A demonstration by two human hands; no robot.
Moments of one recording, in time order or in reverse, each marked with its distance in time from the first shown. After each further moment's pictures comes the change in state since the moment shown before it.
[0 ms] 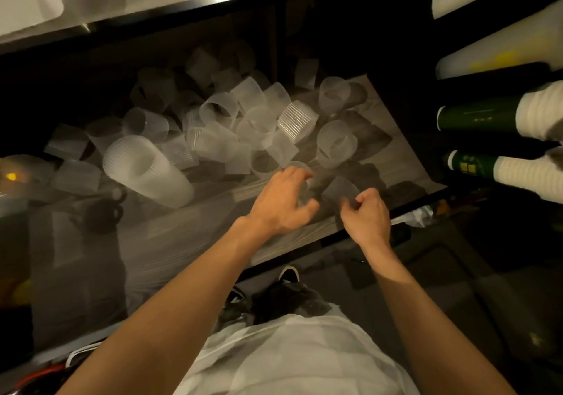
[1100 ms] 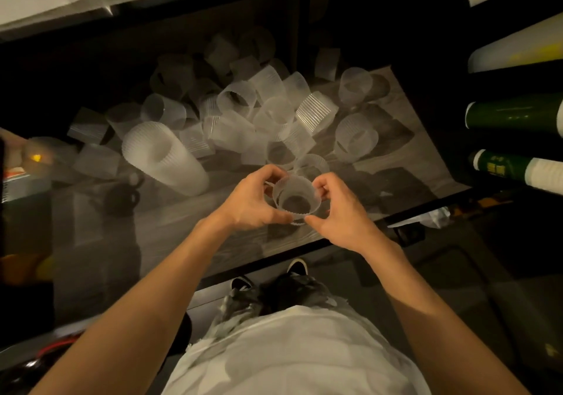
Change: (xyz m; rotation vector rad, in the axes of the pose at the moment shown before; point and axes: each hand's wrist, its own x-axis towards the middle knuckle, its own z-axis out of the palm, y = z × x) left_hand -0.039 -0.042 -0.043 -0.381 -0.035 -0.210; right_hand -0.027 -0.045 0.007 0.096 -0.481 -0.548
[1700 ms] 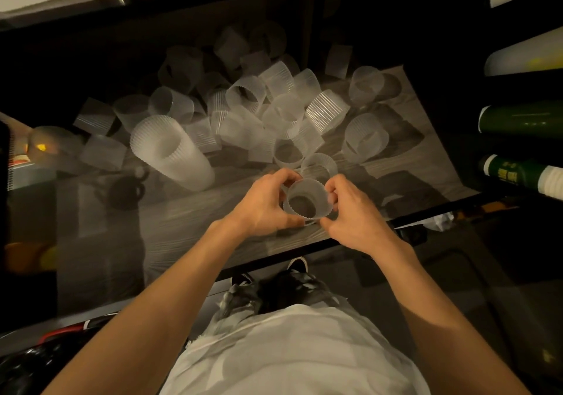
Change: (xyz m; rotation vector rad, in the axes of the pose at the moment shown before) left_hand 0.001 -0.012 0.015 0.168 0.026 0.102; right_hand 0.004 0.003 -0.005 -0.212 -0.030 0.038
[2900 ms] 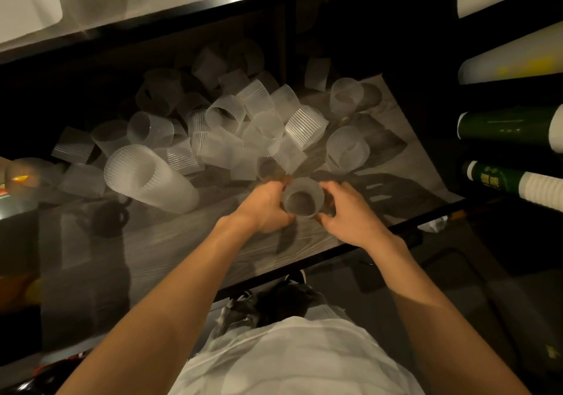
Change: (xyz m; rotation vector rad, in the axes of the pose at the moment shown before) left_hand 0.051 0.021 0.005 0.179 -0.167 -0.174; right_hand 0.028 0.021 -0.025 0.052 -0.052 0.113
